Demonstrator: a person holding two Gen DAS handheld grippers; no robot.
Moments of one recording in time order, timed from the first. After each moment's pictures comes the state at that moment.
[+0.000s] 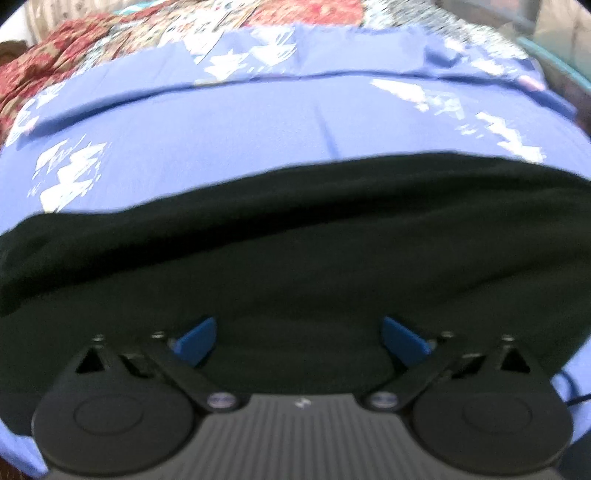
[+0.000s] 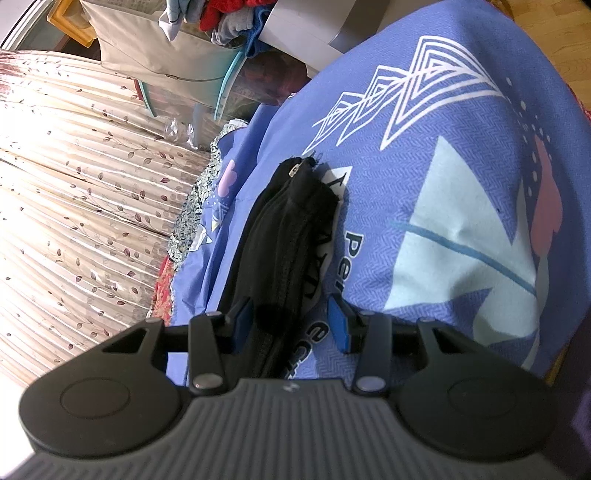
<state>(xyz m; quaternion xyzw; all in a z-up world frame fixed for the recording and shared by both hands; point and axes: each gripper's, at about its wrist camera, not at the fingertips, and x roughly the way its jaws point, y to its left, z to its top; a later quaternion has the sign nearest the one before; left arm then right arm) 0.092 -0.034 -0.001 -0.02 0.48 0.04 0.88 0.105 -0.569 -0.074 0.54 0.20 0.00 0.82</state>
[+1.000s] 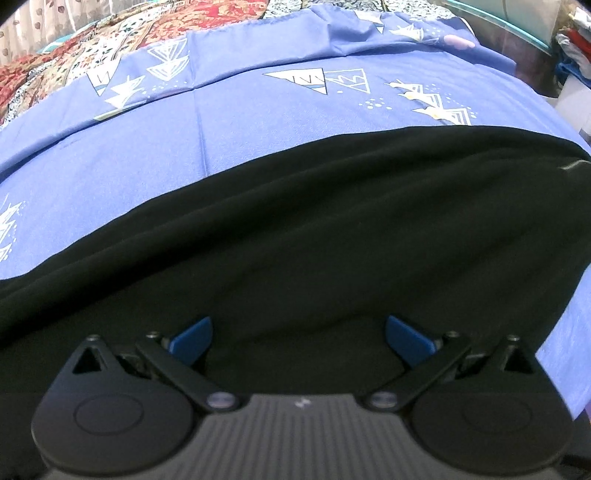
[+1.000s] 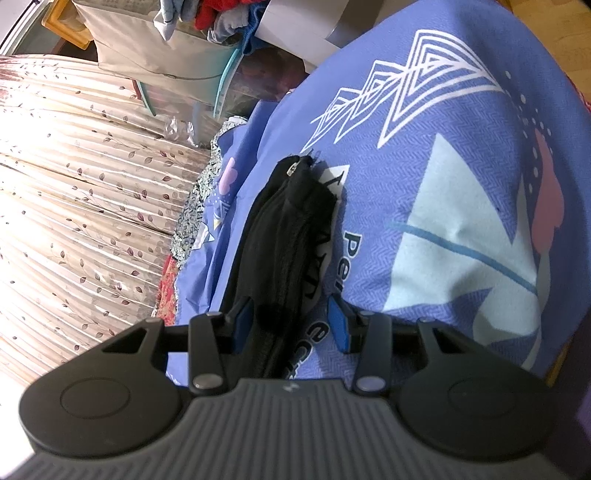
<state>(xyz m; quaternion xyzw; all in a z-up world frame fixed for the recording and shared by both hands) 0.126 -0.102 -0.016 0.04 0.49 -0.04 0.87 0.107 -0.573 -0.075 0.55 0.21 0.01 0.81</state>
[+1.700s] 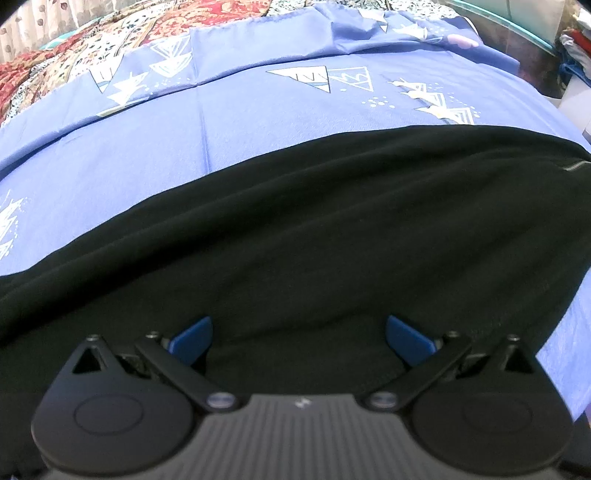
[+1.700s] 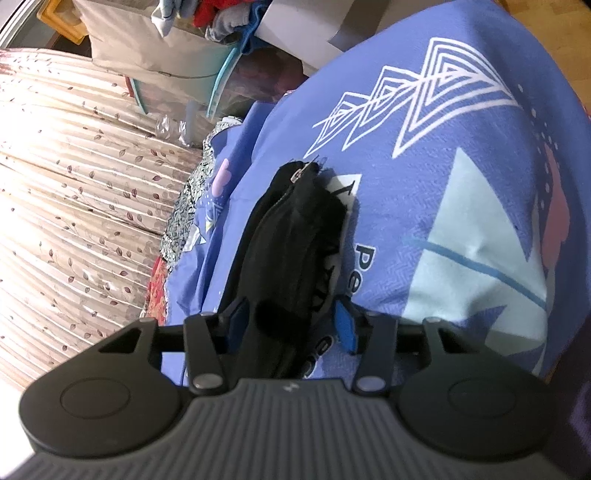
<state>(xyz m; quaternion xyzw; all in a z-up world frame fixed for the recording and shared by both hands) 0.131 -0.105 -0.017 0.03 0.49 -0.04 0.87 0.114 -0.571 -0.065 0.54 0.22 -0.01 0.81</state>
